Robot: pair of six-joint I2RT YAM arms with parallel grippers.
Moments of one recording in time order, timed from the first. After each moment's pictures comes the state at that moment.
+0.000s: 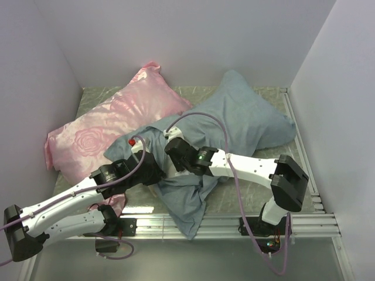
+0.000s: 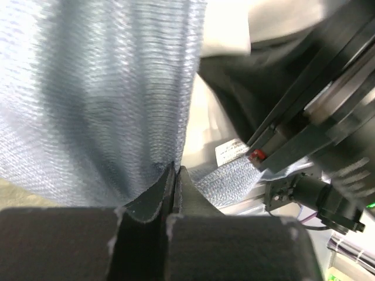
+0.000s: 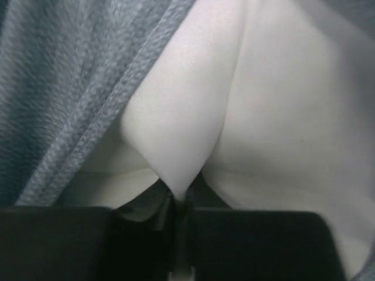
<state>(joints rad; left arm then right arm) -0.95 0.88 0.77 -0.66 -0.23 -1.10 1.10 1.63 1.18 -0.40 0.37 0.35</state>
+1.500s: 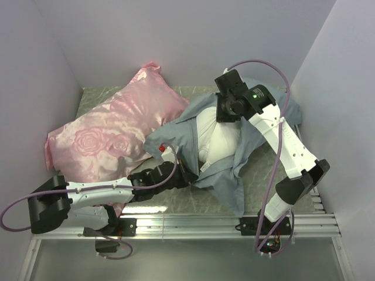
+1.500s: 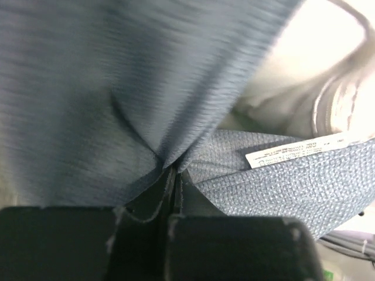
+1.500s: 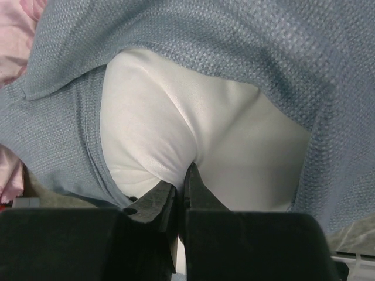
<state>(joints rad) -1.12 1.22 0.56 0.17 -0.22 -1.16 0.58 1.63 1.96 -1.27 0.24 0.52</state>
